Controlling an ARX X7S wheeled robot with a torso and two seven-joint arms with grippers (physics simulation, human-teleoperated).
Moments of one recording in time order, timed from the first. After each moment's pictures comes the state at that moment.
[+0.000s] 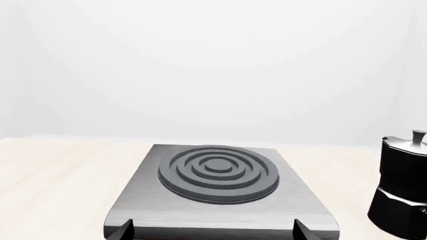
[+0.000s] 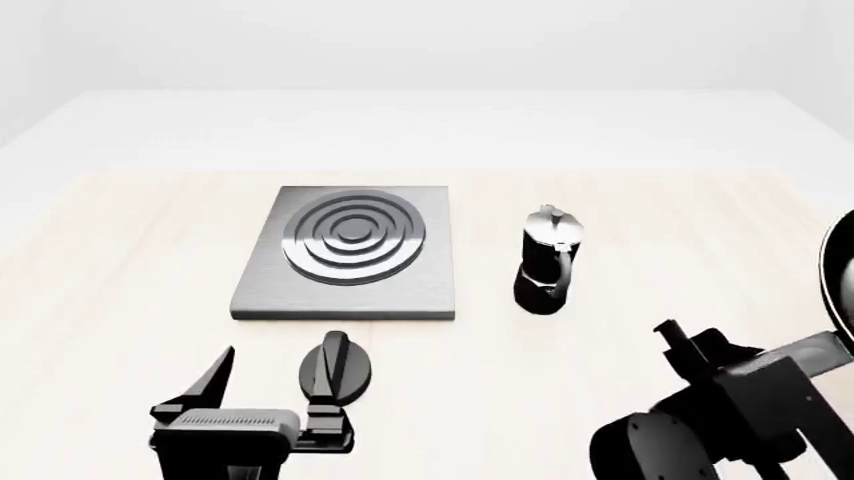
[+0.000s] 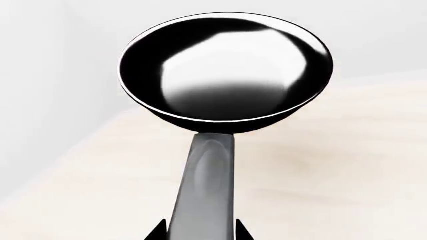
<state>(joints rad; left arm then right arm) 0.10 -0.32 0.29 0.35 -0.29 -0.02 -0.35 0.27 0.19 -0.13 -0.08 0.45 0.03 1.30</state>
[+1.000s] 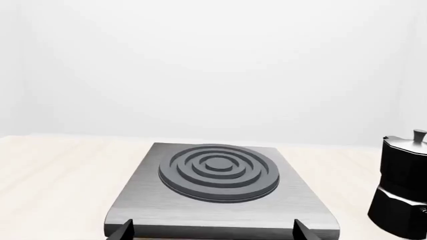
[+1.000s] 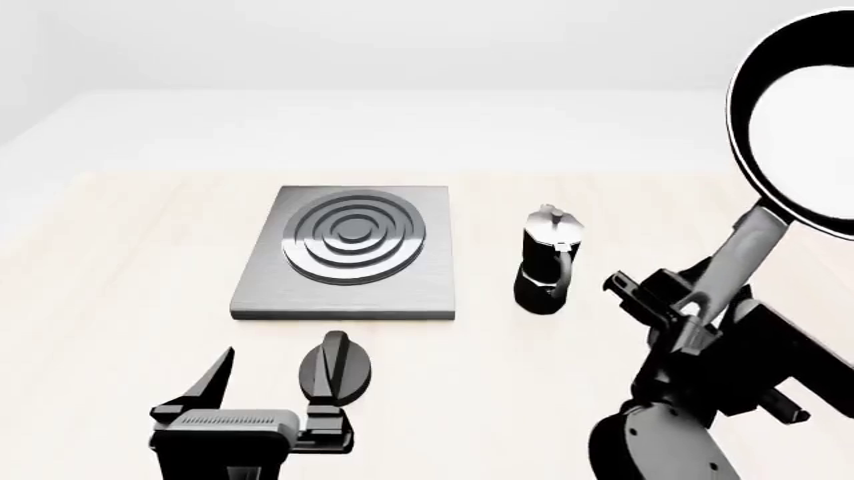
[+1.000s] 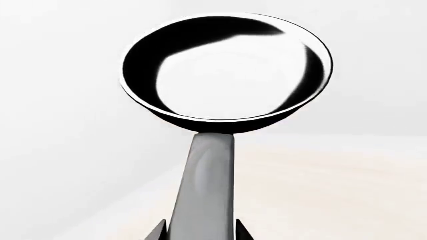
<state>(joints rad) 0.09 -0.33 0.30 0.35 -0.30 -0.02 -0.36 0.30 0.32 -0.29 -0.28 0.47 0.09 1.08</state>
